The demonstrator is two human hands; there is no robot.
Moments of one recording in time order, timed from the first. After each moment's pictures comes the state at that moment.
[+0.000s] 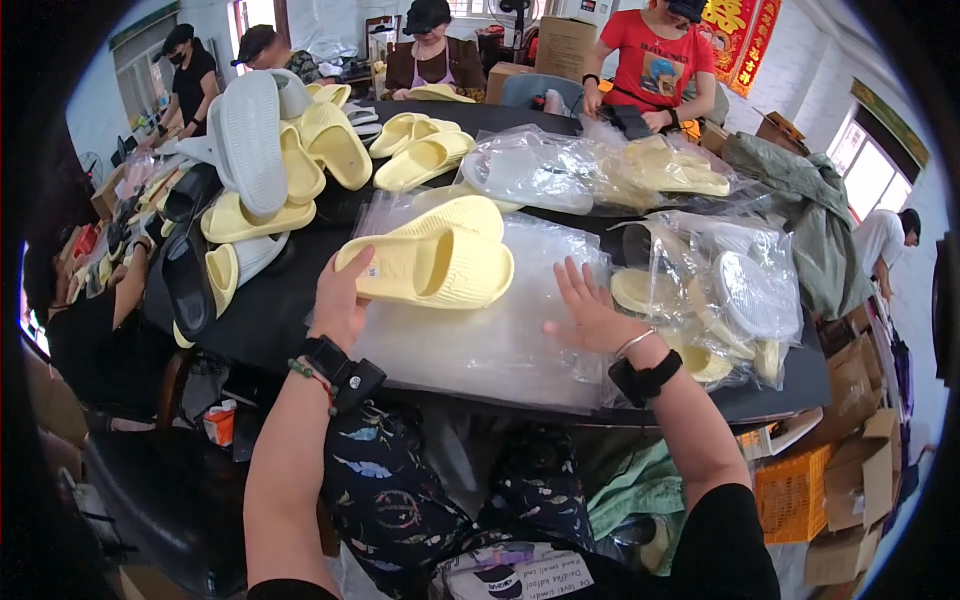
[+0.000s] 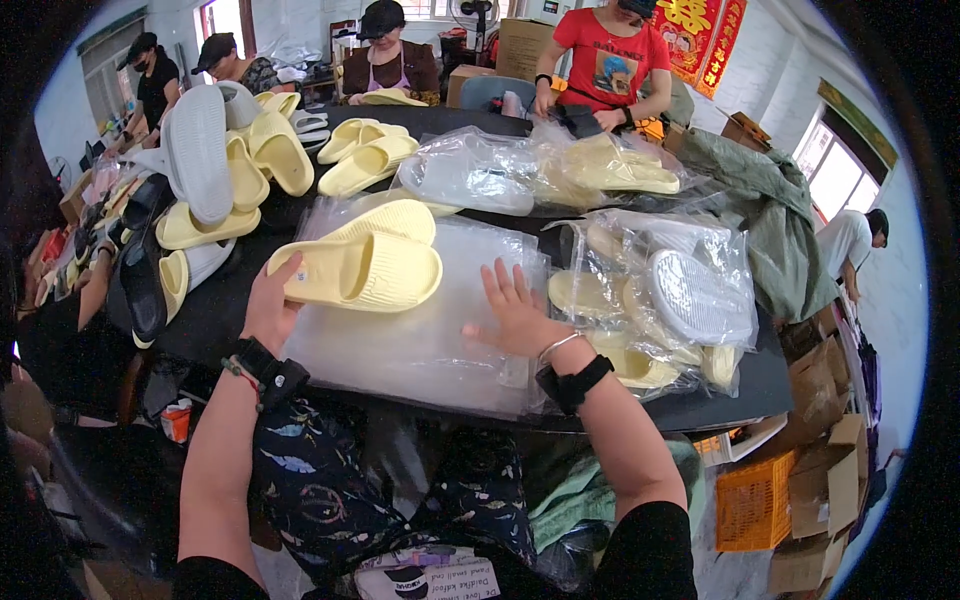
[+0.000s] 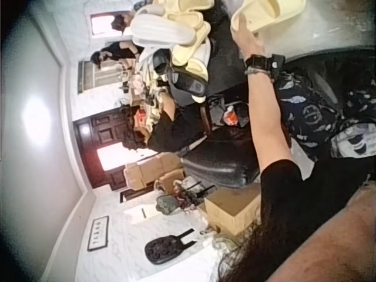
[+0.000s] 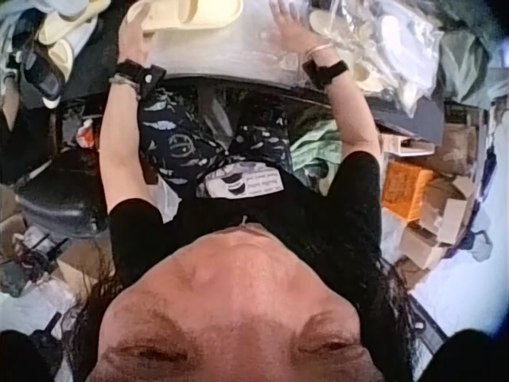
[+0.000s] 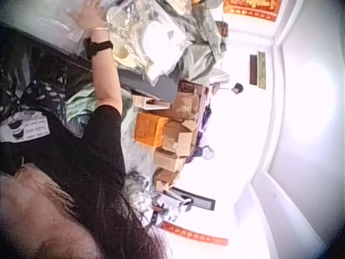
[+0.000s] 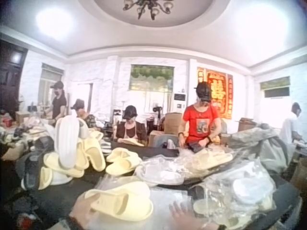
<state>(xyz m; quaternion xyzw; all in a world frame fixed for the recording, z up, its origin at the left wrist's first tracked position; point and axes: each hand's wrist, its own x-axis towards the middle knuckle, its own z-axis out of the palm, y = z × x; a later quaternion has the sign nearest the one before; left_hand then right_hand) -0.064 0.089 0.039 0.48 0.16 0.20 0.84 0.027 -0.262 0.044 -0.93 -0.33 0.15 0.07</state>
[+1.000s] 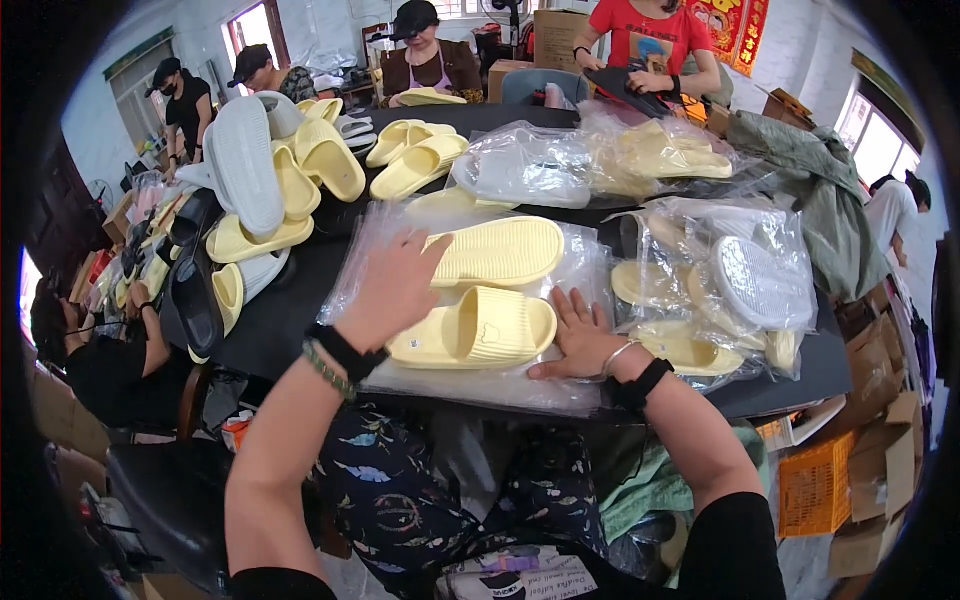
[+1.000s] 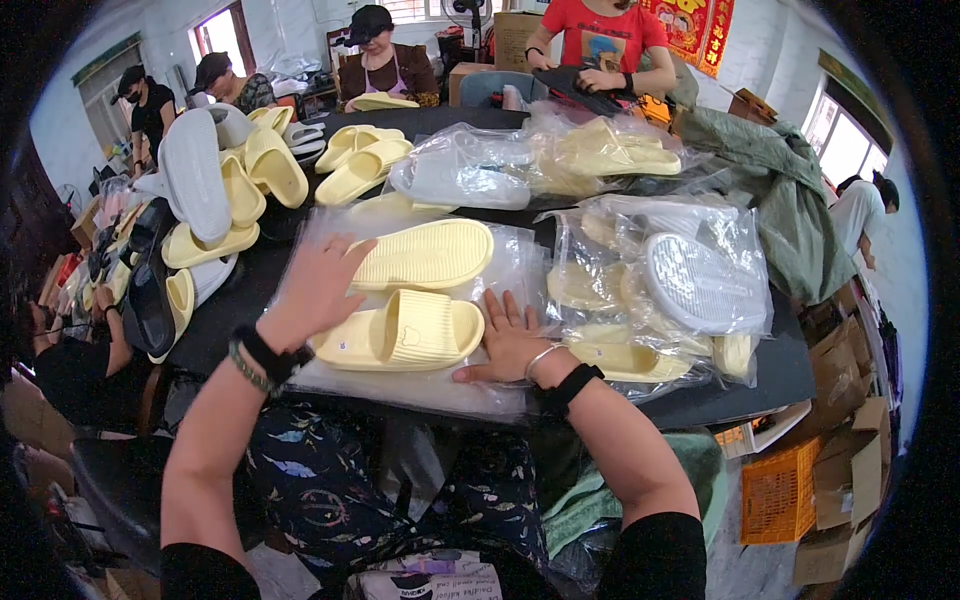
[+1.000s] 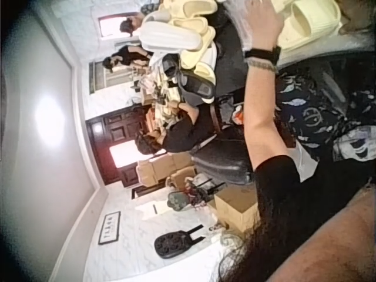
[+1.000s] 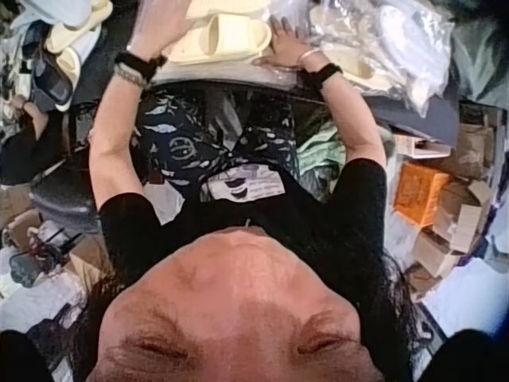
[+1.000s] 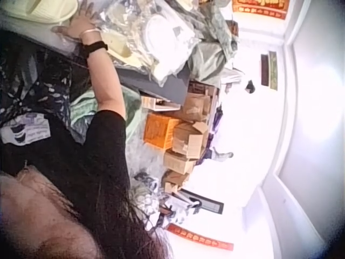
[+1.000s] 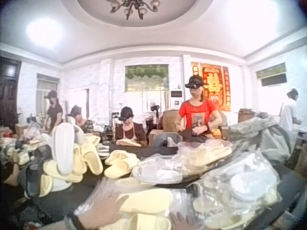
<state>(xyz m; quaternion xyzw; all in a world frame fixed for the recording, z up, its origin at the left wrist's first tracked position) -0.045 0.028 0.089 0.99 -0.11 0.12 0.00 0.012 -0.264 0.017 -0.92 -0.35 0.19 0.02</state>
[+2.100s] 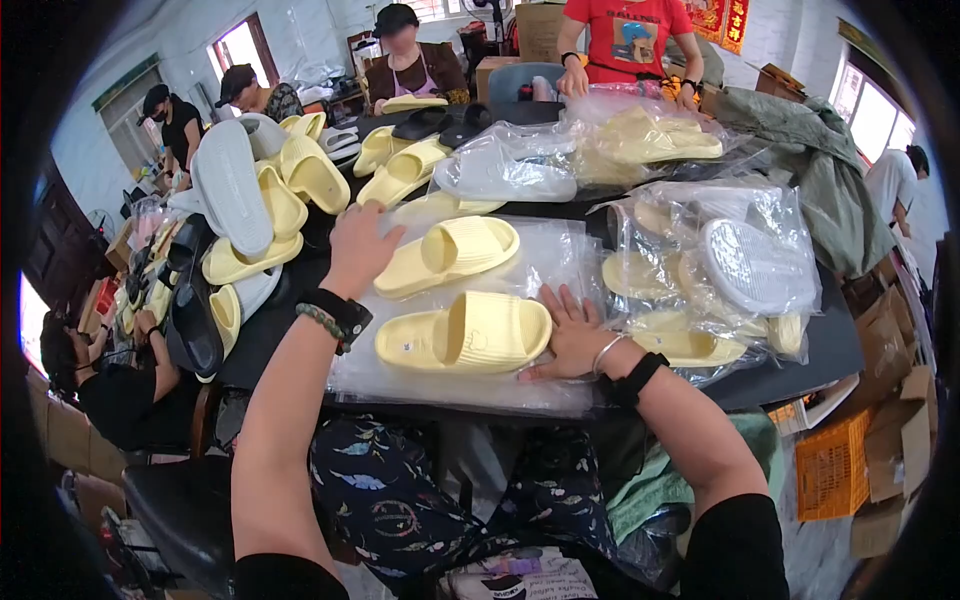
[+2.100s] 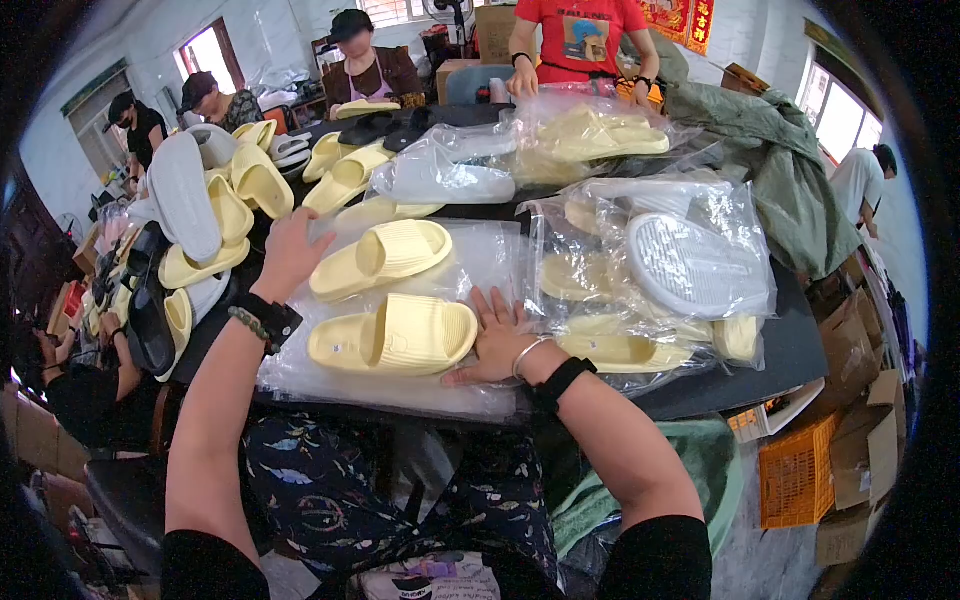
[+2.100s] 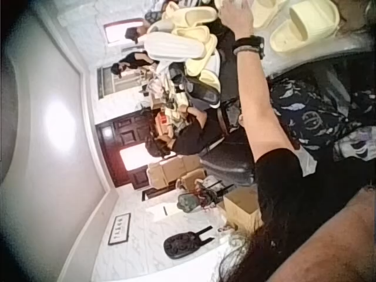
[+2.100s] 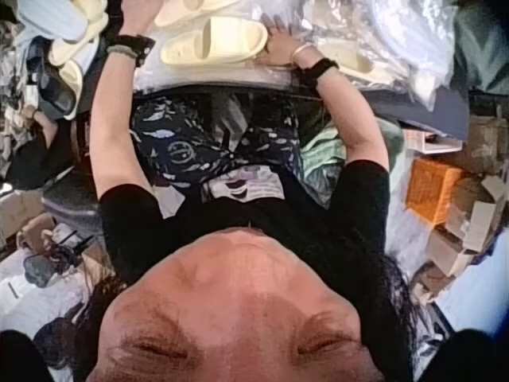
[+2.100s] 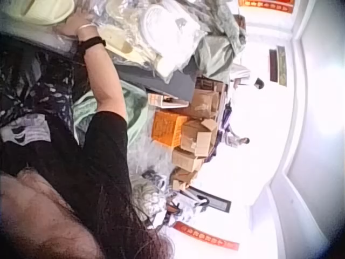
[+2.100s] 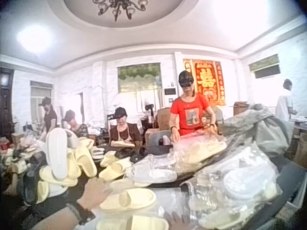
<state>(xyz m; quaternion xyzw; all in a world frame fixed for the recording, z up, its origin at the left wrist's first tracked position) 0.027 0.080 0.079 0.96 0.02 0.25 0.11 0.017 -0.264 0.003 -0.92 -0.36 0.17 0.01</state>
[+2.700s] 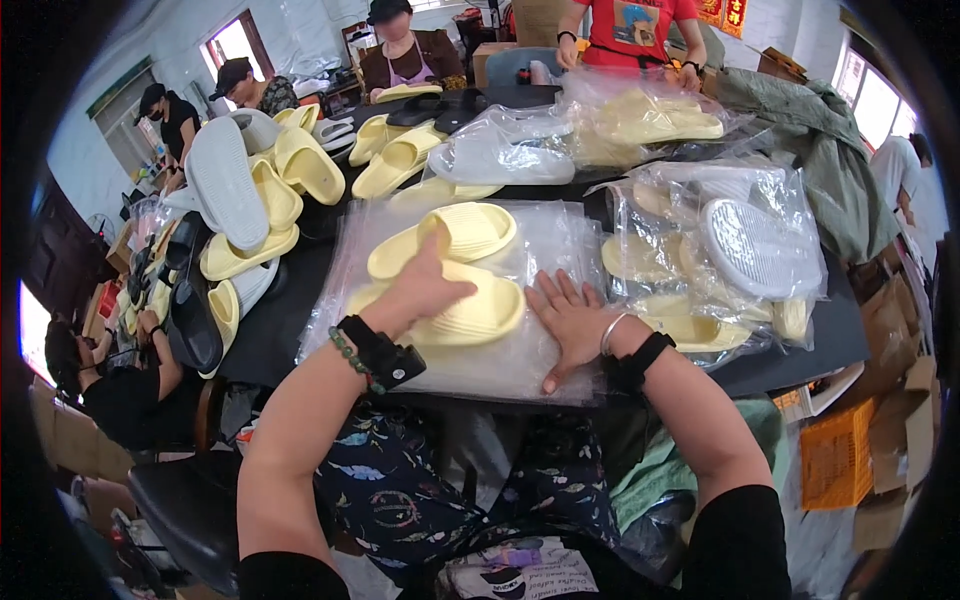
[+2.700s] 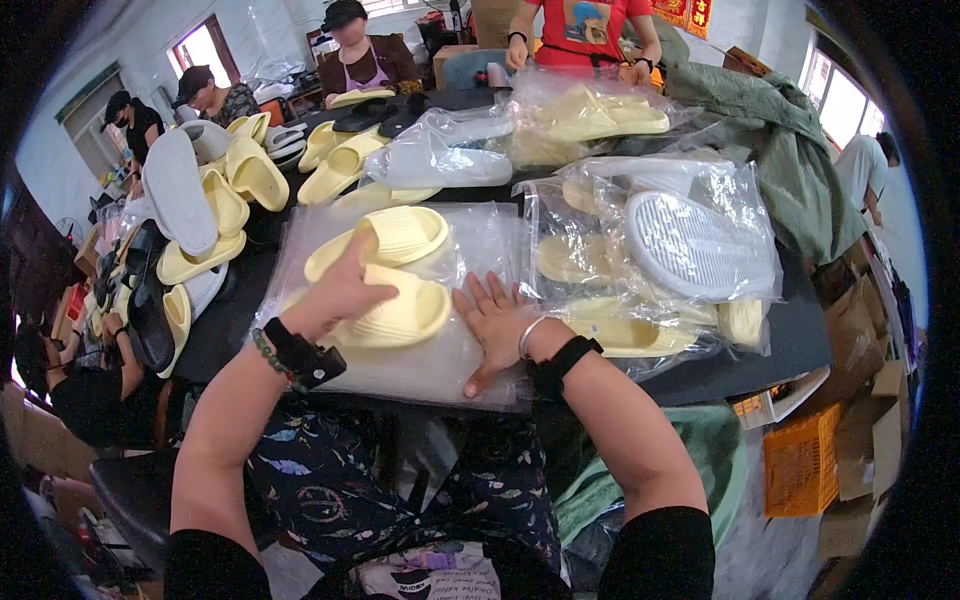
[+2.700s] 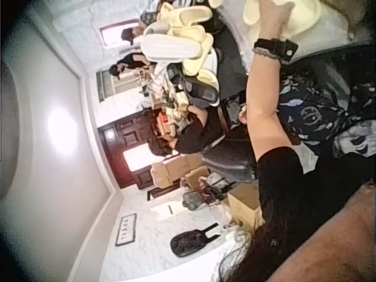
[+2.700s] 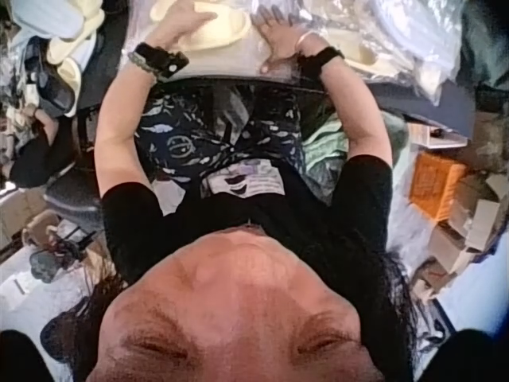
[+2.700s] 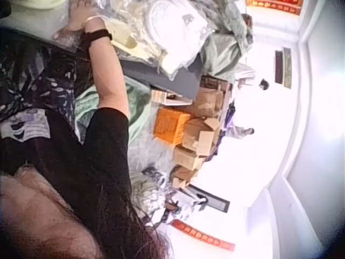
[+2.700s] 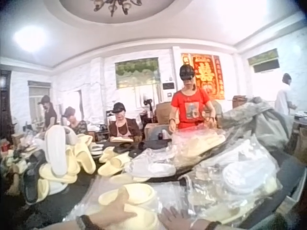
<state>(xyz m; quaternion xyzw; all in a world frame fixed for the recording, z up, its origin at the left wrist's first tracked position) -0.005 0.000 0.032 0.95 -0.06 0.10 0.30 0.016 -0.274 0.024 -0.89 -0.42 0.19 -0.03</state>
